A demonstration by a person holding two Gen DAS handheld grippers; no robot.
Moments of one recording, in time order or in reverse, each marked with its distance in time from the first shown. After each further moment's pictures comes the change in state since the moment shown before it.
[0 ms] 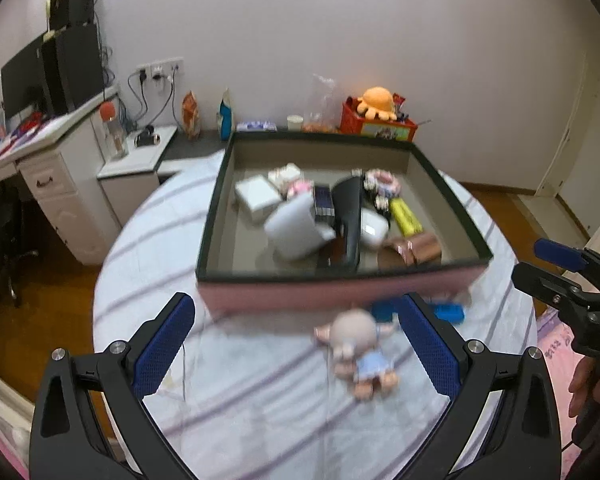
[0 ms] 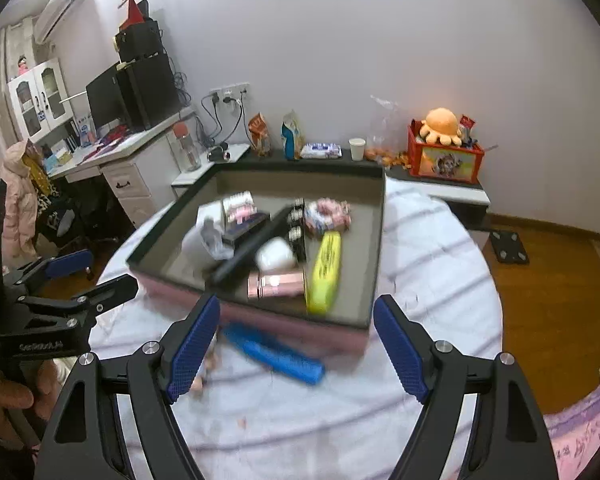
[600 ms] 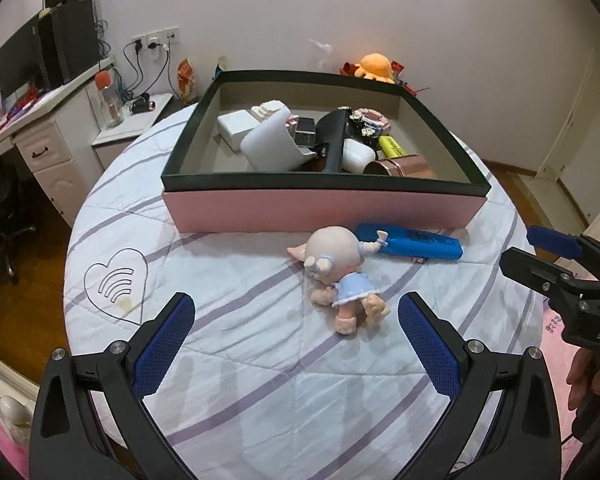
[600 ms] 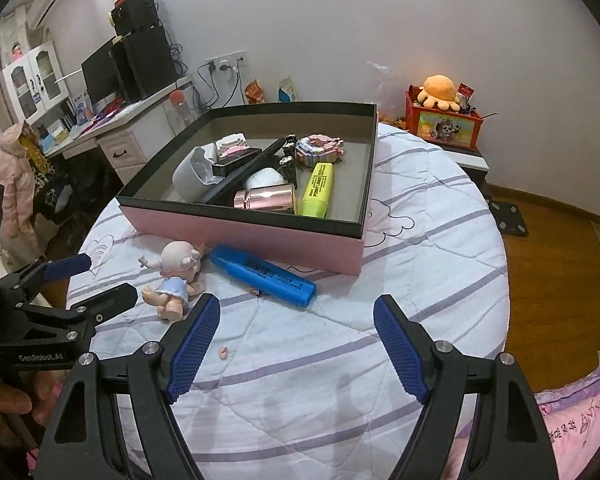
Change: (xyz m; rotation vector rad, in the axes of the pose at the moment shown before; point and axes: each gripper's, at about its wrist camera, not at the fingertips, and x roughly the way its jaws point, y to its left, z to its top) left arm 0.015 -0.023 -0.048 -0.002 0.099 -0.001; right arm 0.015 -0.011 -0.040 -0.011 0.093 0.000
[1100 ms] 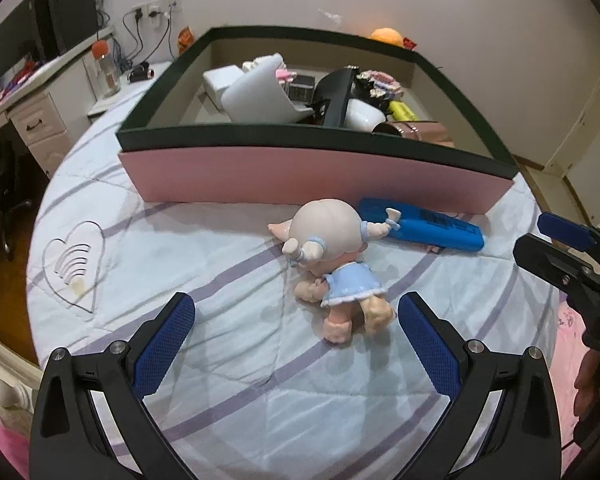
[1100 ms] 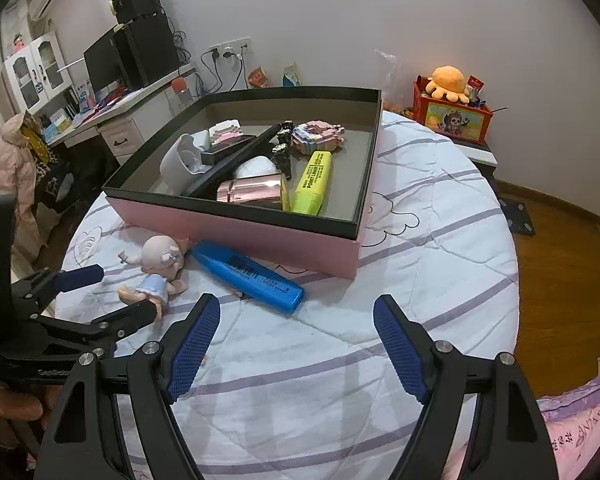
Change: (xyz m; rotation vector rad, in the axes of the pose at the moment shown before) left arm 0.043 -0.009 -0.001 -0.051 0.101 0.007; right arm 0.021 -0.011 0.006 -0.018 0.043 0.021
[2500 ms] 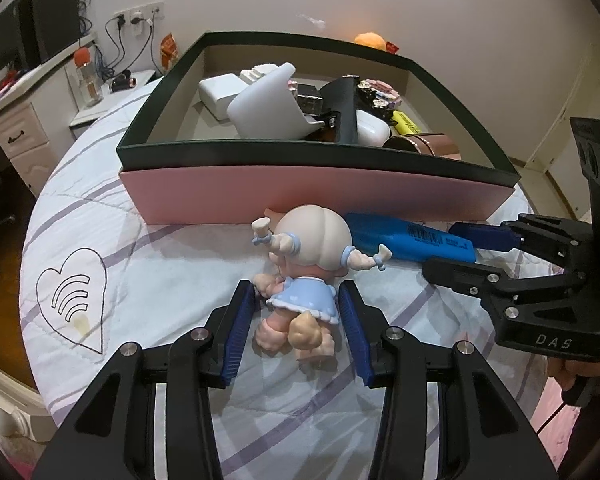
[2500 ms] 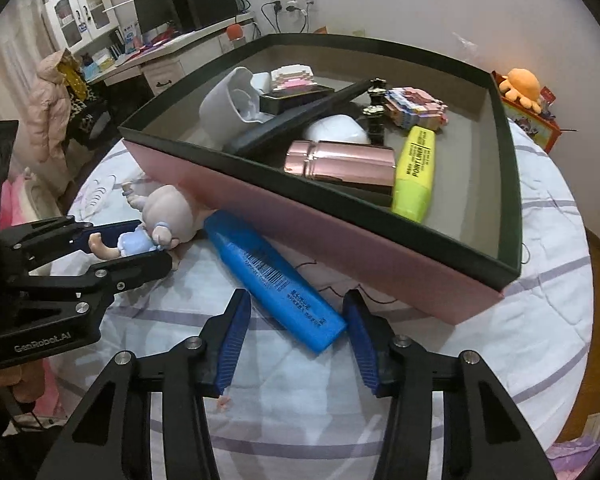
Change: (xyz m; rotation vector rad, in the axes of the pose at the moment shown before) left arm 0.003 0.025 0.008 0.046 -0.026 -0.074; right arm 0.063 0.038 0.014 -0.184 0.142 0.133
